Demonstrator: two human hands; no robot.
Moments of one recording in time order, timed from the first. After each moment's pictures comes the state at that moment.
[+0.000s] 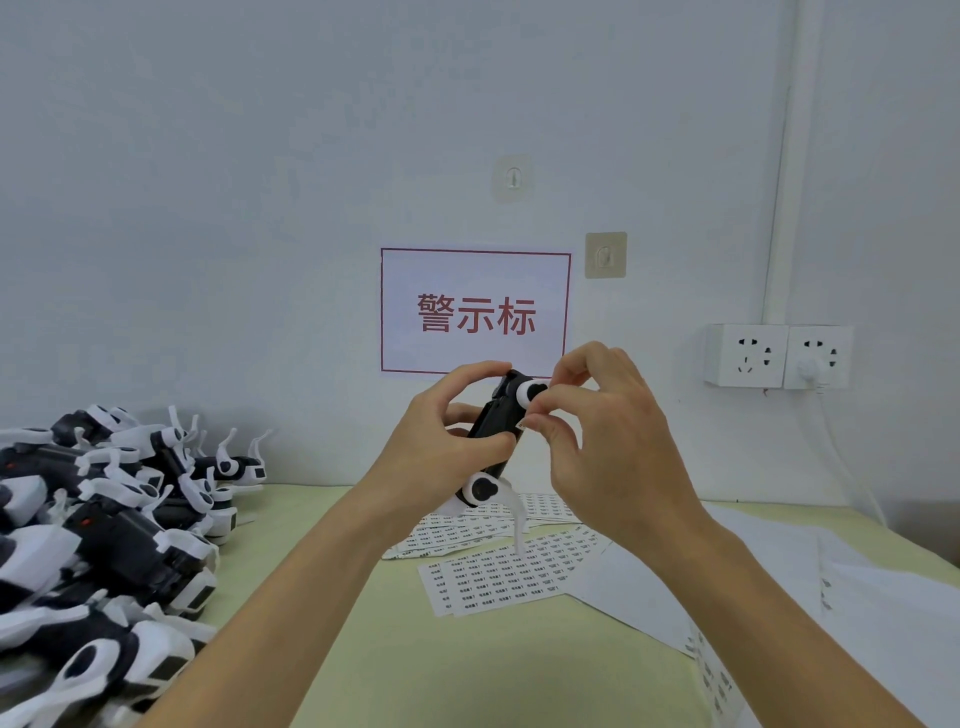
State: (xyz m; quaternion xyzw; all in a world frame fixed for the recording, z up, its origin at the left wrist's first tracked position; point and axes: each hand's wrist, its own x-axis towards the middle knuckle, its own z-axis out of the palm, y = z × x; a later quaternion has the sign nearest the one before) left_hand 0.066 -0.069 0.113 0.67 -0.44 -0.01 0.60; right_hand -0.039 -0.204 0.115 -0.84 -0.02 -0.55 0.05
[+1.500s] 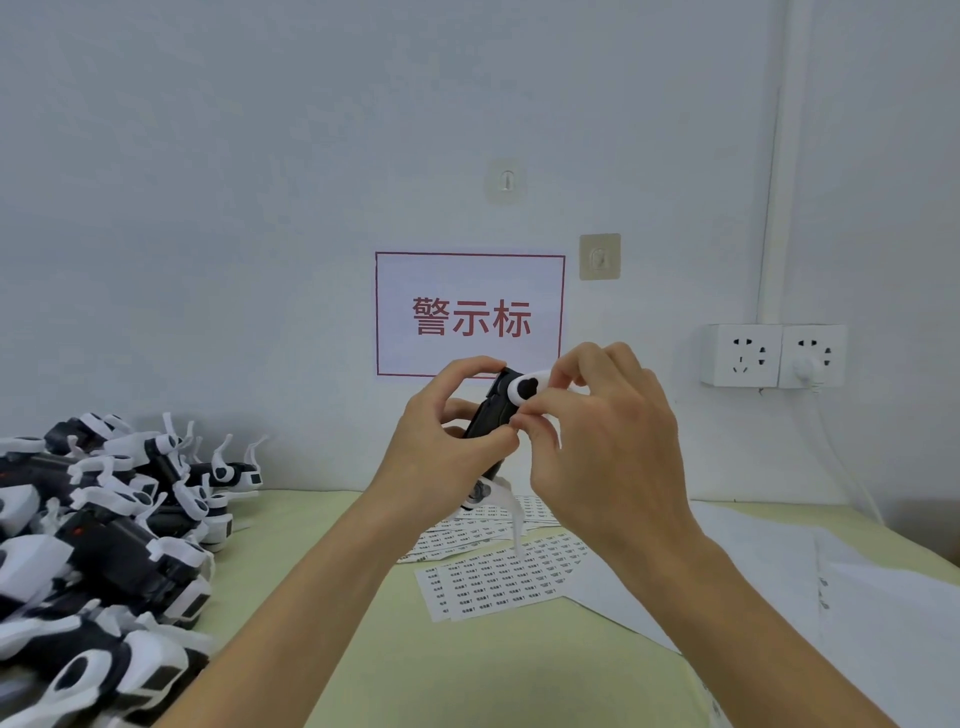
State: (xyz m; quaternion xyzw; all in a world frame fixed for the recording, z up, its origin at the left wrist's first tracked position) left_hand 0.057 -0.076 0.114 0.65 -0.43 0.04 0.63; right_hand -0.045 -0.188 0.117 -0.80 0.04 -0.60 -0.05
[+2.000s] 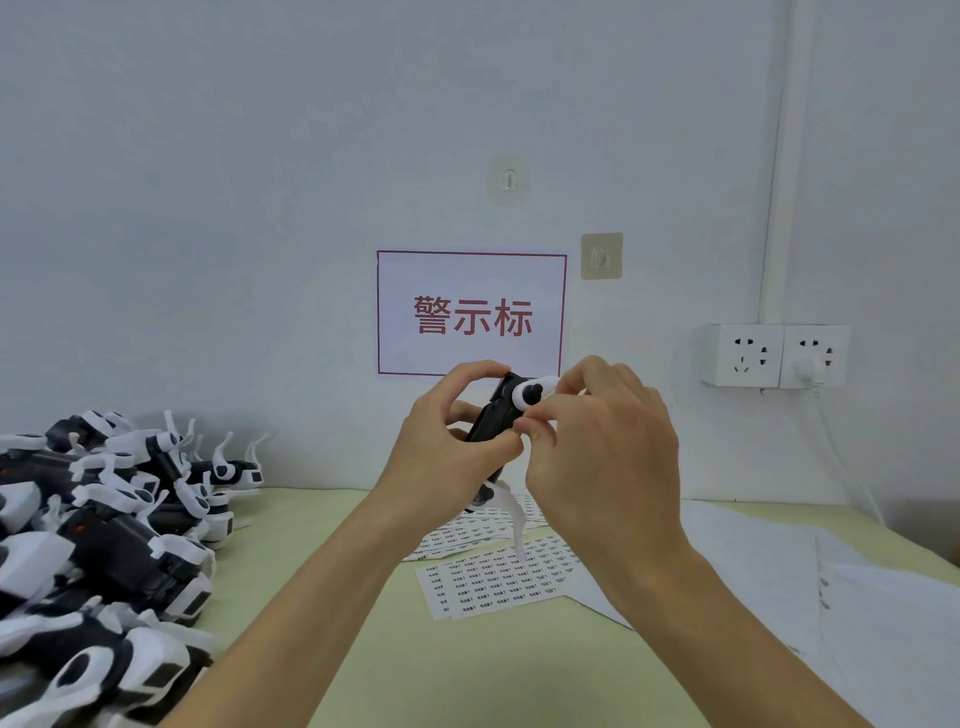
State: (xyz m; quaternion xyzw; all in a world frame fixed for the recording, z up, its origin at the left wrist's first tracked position) left_hand 0.053 -0.077 0.113 0.65 -0.42 0.03 0.63; right_hand -0.042 -0.175 0.112 -0.80 0.13 -0.58 -0.01
